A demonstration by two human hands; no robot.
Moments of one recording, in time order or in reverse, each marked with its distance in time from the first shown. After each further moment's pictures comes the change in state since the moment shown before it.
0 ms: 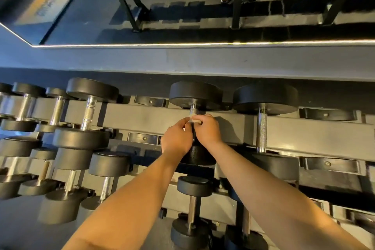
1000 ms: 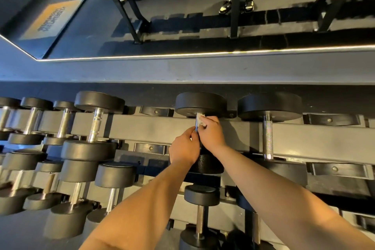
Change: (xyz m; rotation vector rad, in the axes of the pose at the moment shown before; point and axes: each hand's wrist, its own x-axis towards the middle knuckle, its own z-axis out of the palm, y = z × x) left_hand 0.003 -0.002 -0.003 0.023 0.017 0.039; right_hand 0.009 -0.020 -0.001 -0.031 0.007 0.025
